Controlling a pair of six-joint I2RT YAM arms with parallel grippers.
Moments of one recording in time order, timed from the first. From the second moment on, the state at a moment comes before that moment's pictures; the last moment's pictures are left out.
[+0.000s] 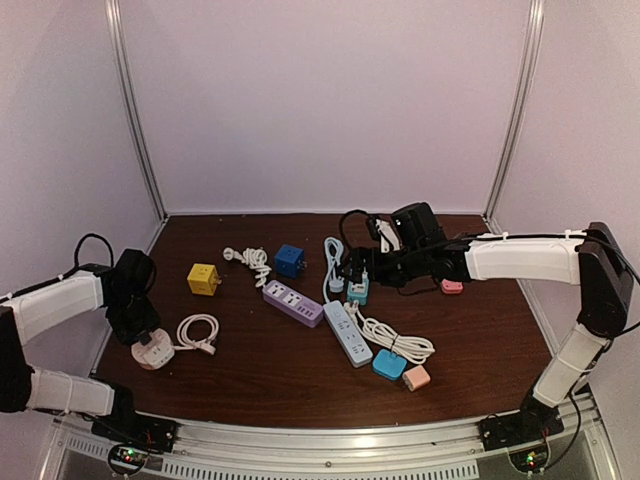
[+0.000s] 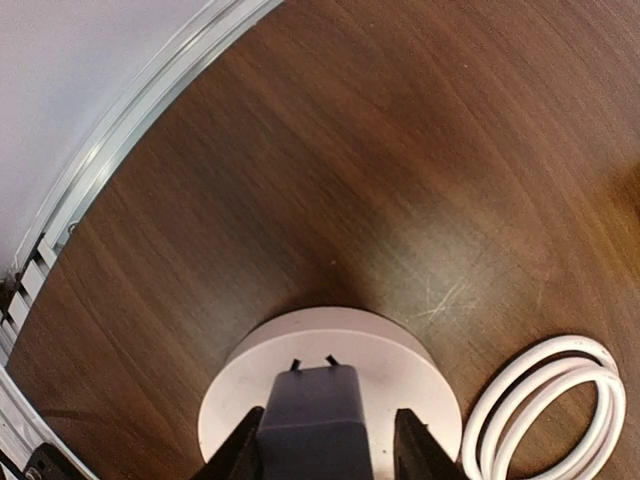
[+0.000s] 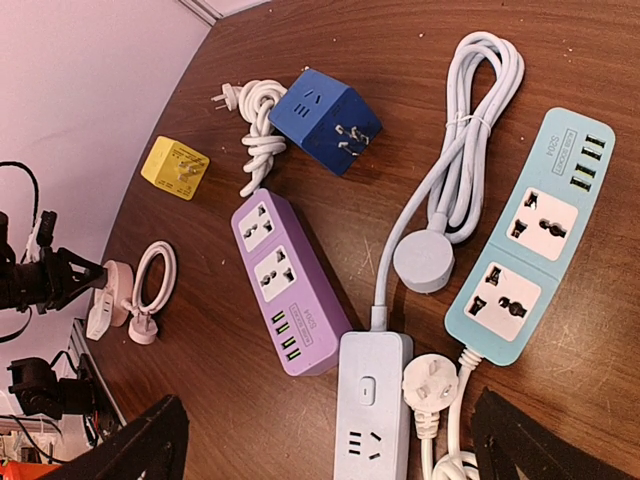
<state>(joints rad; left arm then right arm) -0.15 1.17 0.64 -0.80 -0.29 -0.91 0.72 1.66 1.11 -0.10 -0.22 0.59</state>
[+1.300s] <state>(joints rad) -0.77 1.66 1.06 -0.61 -0.11 -0.84 0.84 2.00 1.26 0.11 -0.45 0.76</state>
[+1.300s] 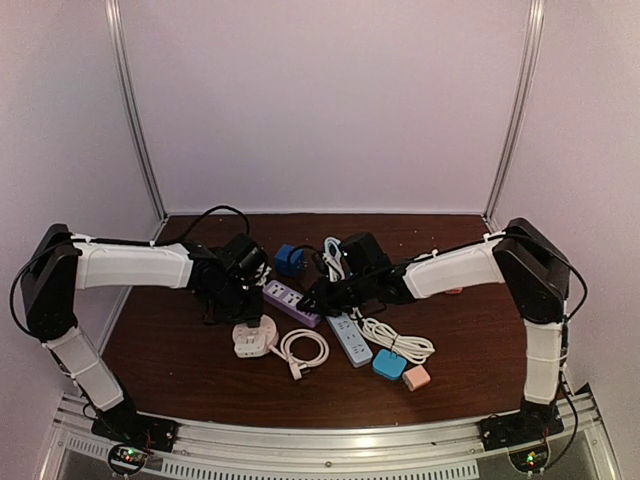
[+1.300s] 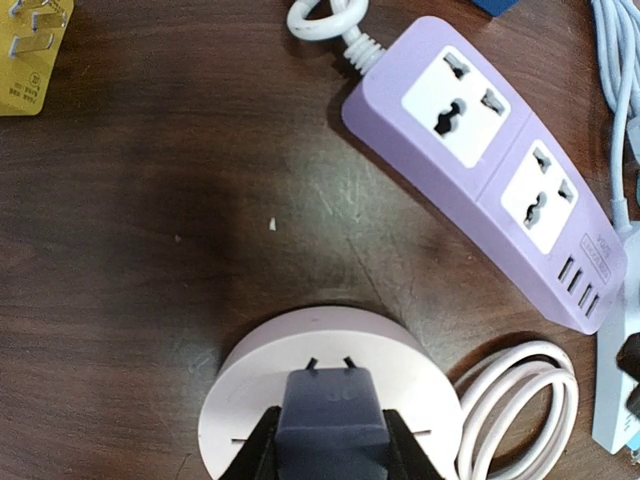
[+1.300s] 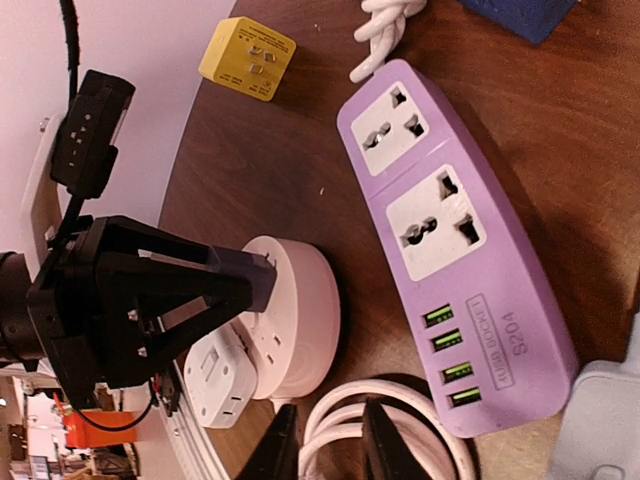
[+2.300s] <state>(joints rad) -0.83 1.70 1.10 -0.59 -0.12 -0.78 0.93 2.25 1.44 0.21 -0.59 0.95</state>
